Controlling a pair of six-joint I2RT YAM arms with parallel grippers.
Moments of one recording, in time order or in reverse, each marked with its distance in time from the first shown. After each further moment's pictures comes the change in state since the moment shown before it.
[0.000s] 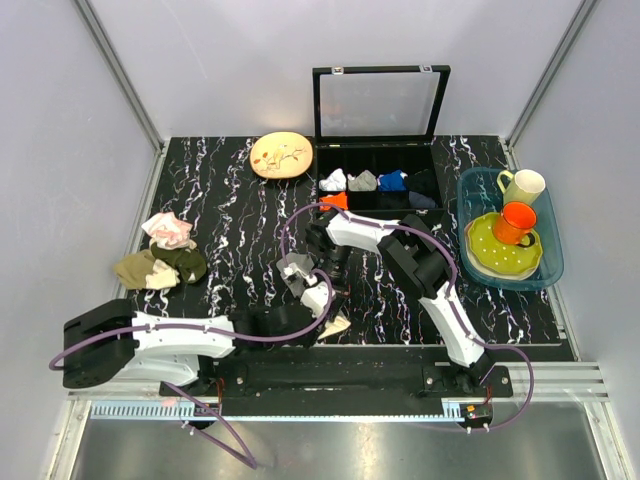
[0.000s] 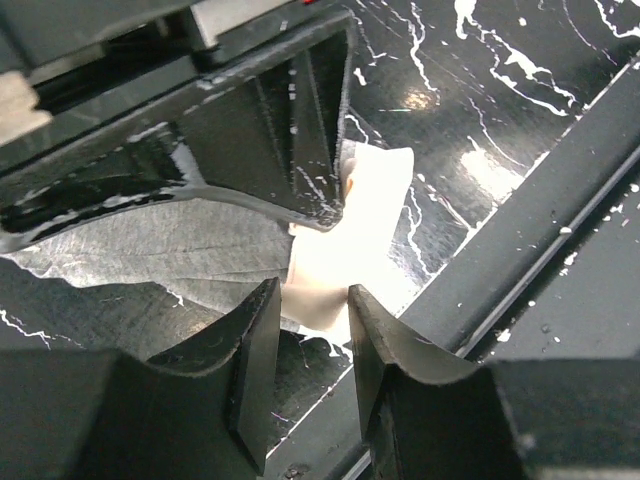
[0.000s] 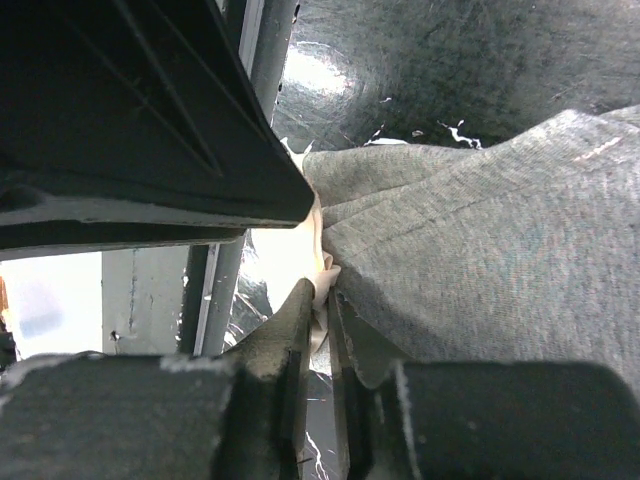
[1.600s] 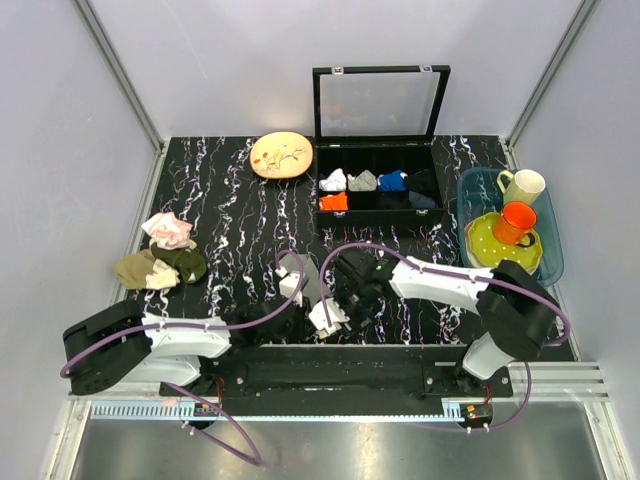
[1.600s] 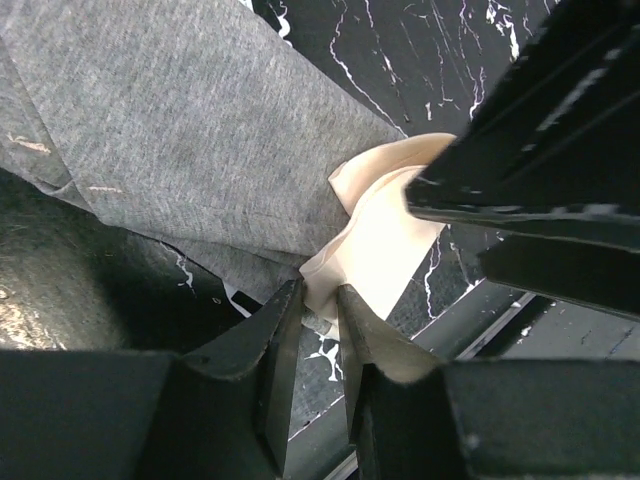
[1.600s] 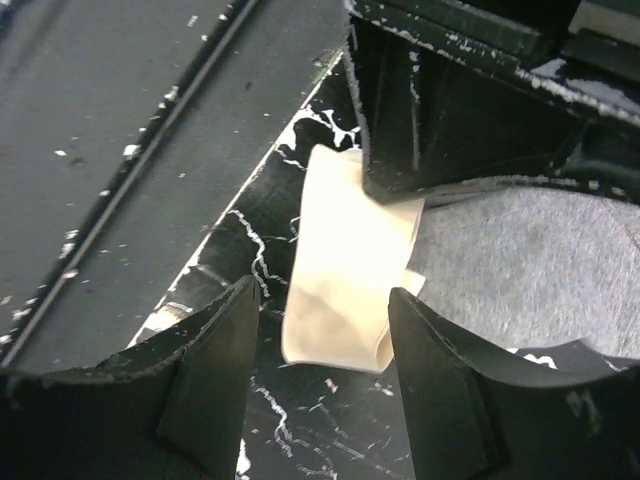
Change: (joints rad) left arm 0.158 0.023 -0.169 0.249 0.107 -0.375; right arm 0.120 -0.764 -0.782 0.748 0.233 -0.134
